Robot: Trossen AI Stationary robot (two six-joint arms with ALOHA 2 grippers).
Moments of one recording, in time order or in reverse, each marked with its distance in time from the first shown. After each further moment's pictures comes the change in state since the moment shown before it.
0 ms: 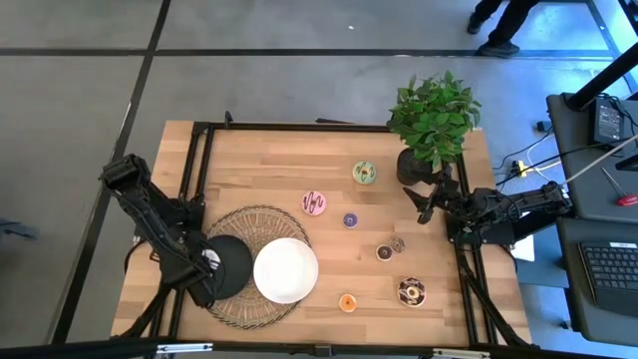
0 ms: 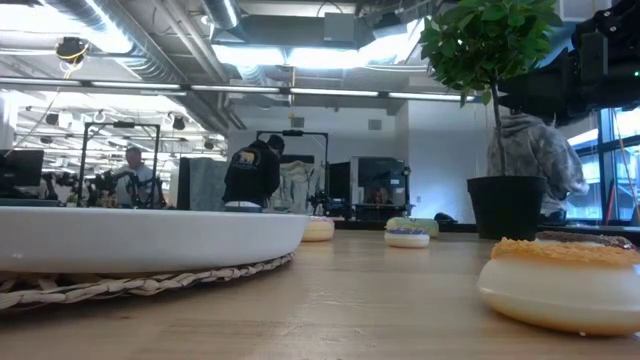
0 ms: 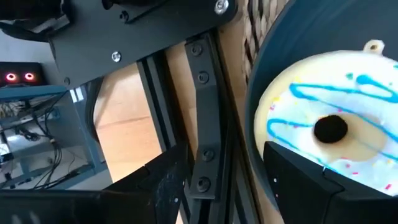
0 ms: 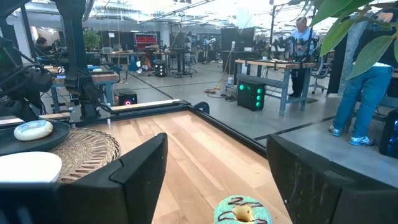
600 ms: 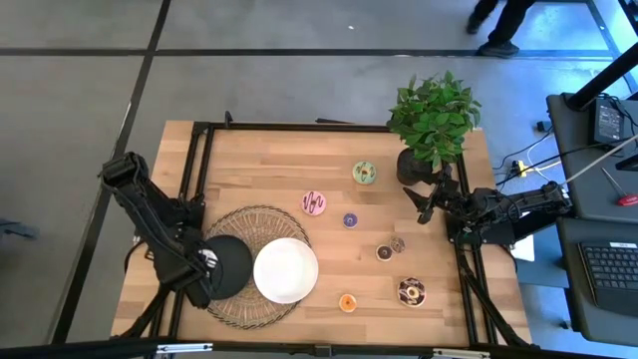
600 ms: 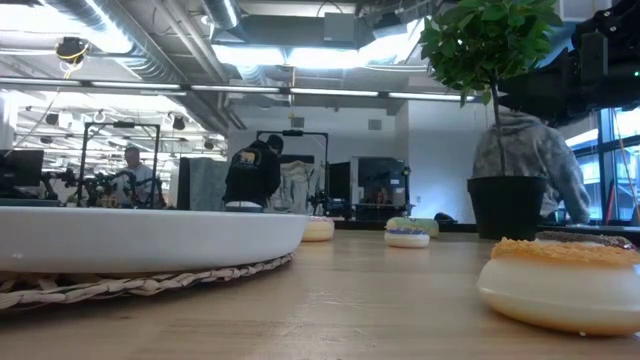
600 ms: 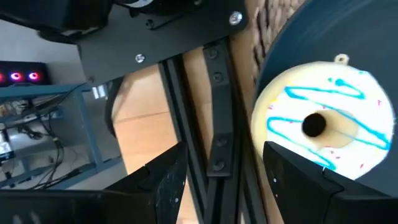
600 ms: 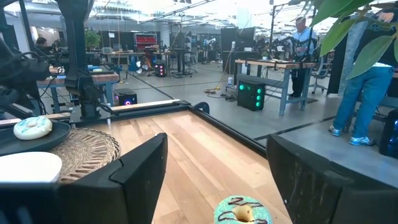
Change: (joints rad) left arm 0.000 -0.027 0.093 -0.131 -0.012 -0.016; right arm 0.000 0.000 0.000 0.000 0.000 0.000
